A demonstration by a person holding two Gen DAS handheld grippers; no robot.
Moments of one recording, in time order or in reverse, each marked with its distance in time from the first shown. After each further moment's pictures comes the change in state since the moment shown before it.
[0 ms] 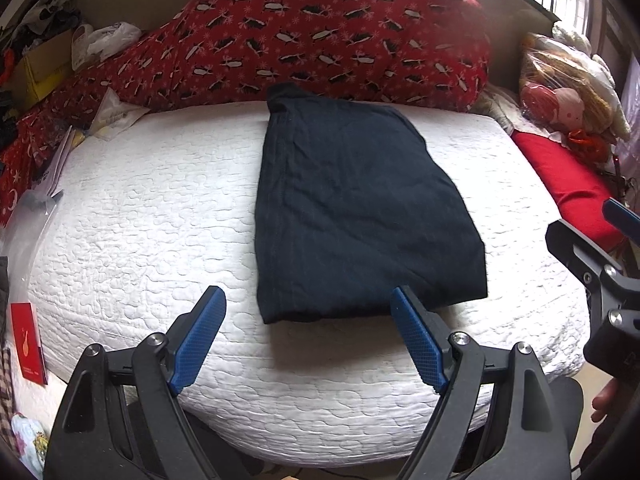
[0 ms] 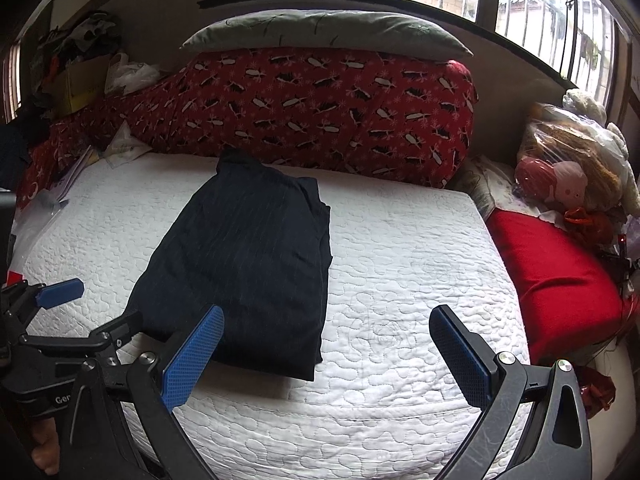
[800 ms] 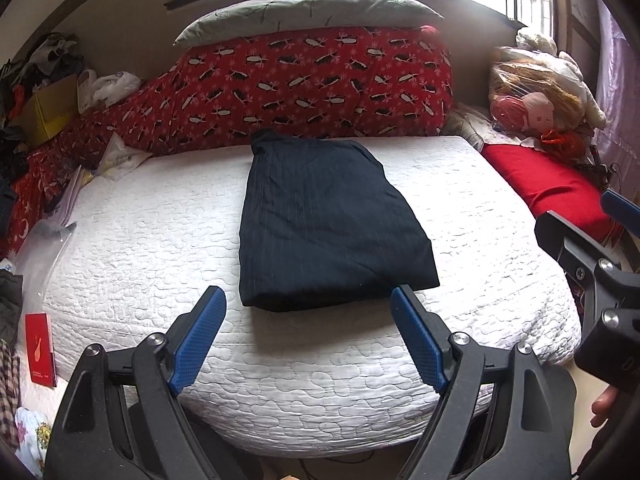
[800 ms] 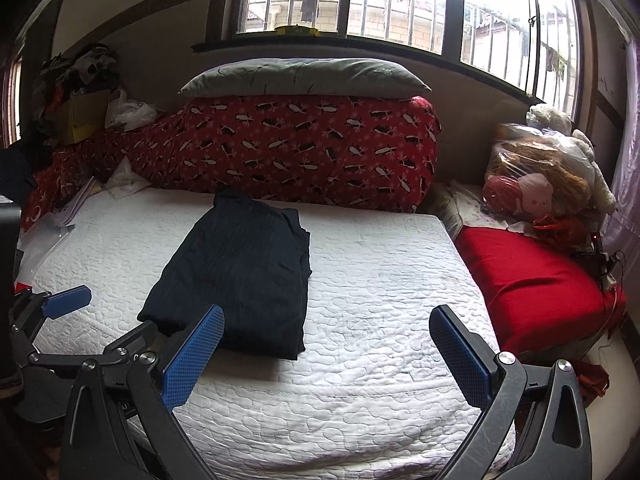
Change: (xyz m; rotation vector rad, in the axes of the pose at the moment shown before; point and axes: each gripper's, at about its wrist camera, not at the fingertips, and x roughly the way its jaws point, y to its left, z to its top) left arm -0.060 -0.032 -0.031 0.062 -0.165 0.011; right arm -0.076 -0.015 -0.032 0.043 -0.147 -0.048
